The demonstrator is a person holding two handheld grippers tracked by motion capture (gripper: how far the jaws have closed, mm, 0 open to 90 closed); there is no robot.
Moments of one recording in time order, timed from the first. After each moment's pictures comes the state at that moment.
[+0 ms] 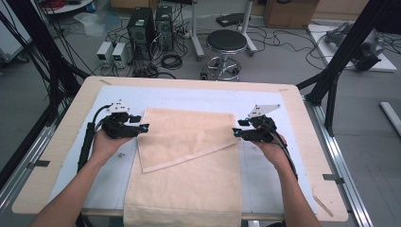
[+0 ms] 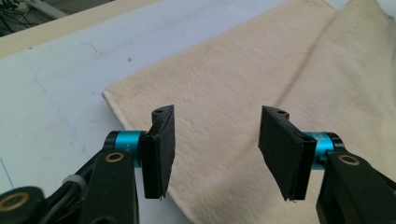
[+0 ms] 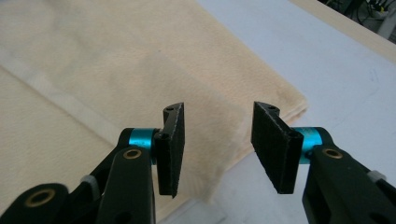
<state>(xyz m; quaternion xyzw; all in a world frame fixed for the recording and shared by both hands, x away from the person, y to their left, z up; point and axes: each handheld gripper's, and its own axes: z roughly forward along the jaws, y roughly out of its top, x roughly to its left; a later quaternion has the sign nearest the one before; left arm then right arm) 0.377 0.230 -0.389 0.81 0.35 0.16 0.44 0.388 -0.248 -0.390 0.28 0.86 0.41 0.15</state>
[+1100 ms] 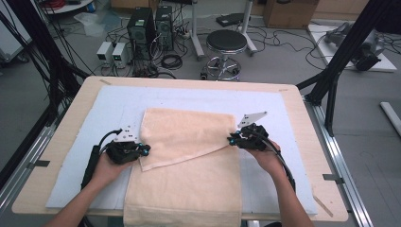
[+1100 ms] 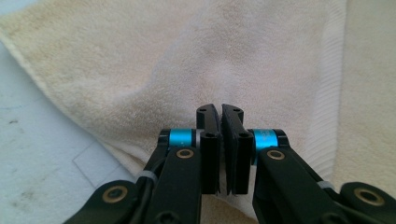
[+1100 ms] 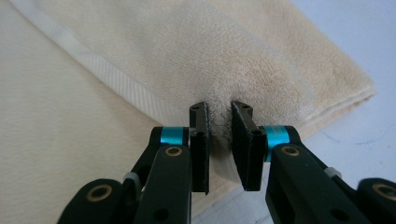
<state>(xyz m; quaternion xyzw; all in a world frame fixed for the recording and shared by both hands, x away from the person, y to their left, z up) 0.327 0.213 -0.423 0.85 0.30 0.14 0.41 0.373 -0.225 -0.400 0.25 0.89 0.37 0.12</state>
